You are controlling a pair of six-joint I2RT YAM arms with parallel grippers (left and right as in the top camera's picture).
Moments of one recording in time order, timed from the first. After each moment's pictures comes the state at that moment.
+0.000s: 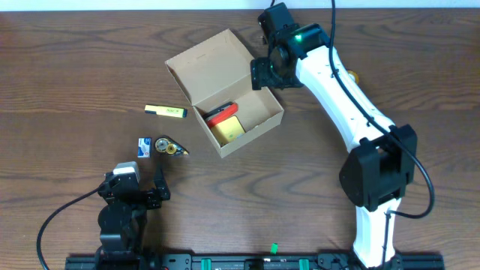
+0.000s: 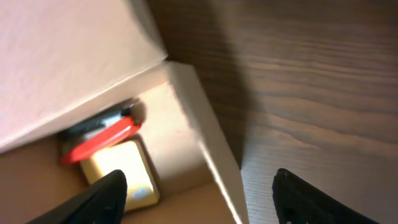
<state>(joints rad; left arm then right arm) -0.02 0.01 0.14 -0.50 -0.07 -0.12 0.44 2.12 1.99 -1.14 -0.04 0.34</state>
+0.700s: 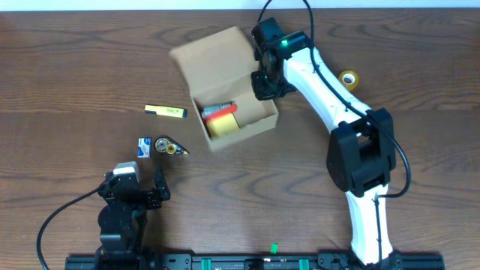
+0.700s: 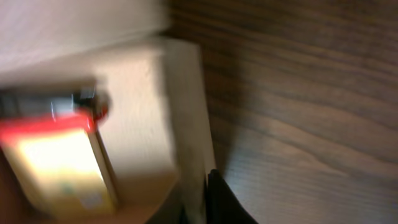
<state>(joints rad) -0.02 0.01 0.14 -0.50 -0.07 -0.12 0.44 2.26 1.99 -1.13 -0.05 0.27</state>
